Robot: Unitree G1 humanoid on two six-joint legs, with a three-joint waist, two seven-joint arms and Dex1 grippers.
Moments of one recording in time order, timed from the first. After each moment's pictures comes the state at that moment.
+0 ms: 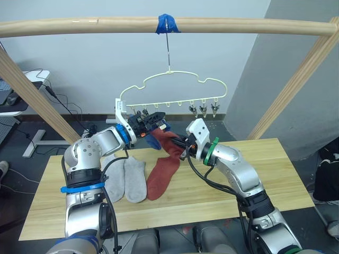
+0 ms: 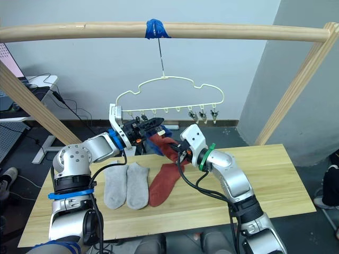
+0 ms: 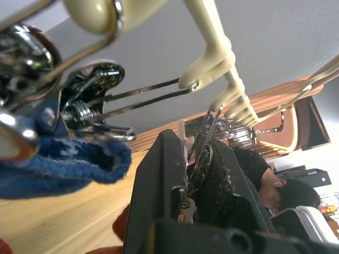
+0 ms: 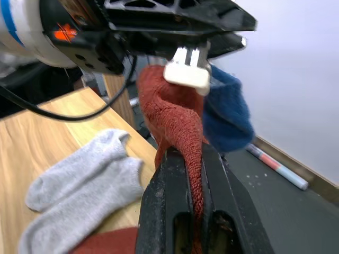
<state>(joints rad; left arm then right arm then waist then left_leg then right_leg) -0.64 0.33 0.34 0.17 -0.90 1.10 -0.49 -0.45 -0.15 0.27 -0.04 0.11 0.42 0.62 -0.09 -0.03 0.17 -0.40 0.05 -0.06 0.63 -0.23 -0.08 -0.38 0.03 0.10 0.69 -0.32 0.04</state>
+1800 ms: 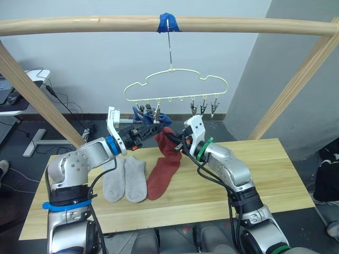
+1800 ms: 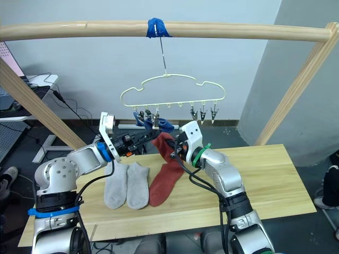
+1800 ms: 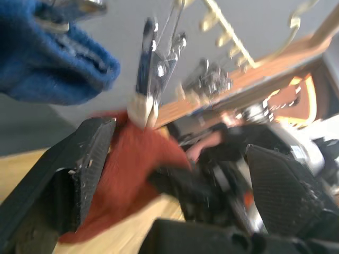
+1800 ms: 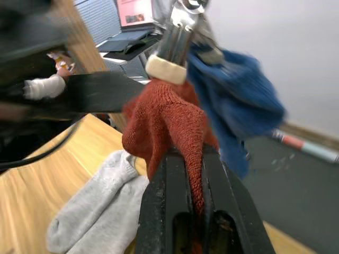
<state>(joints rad) -0.42 0.46 0.29 -0.08 -0.92 1.10 -0.59 -0.50 0.01 0.15 0.10 0.24 0.52 0.54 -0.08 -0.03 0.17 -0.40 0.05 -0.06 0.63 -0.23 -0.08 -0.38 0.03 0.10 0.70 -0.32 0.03</state>
